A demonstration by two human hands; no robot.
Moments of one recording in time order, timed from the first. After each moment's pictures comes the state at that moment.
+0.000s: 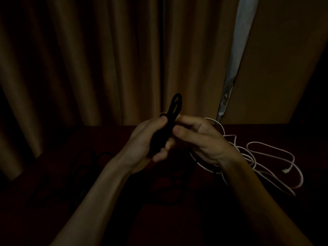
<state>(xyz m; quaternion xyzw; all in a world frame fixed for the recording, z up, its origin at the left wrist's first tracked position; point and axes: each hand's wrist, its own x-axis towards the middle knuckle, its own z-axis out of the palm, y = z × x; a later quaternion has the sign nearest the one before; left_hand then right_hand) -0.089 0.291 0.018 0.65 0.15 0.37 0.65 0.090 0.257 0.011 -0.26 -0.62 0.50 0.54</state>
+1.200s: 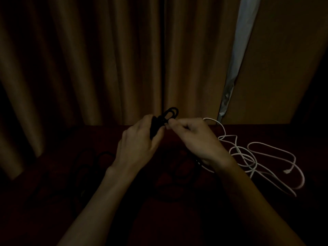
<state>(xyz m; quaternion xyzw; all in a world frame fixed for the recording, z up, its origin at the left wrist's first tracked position) -0.097 0.316 -0.010 0.82 0.38 0.43 -0.02 0.071 0.263 0.013 -0.52 -0.63 0.26 0.51</state>
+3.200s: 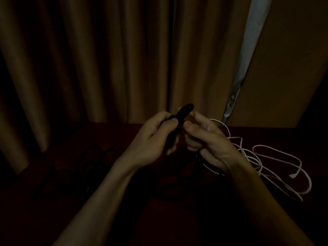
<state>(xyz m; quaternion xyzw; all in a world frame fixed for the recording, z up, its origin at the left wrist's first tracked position) -0.092 0.289 0.018 0.72 0.23 0.44 0.48 0.088 0.268 0.000 -0.28 -0.55 0.53 0.57</state>
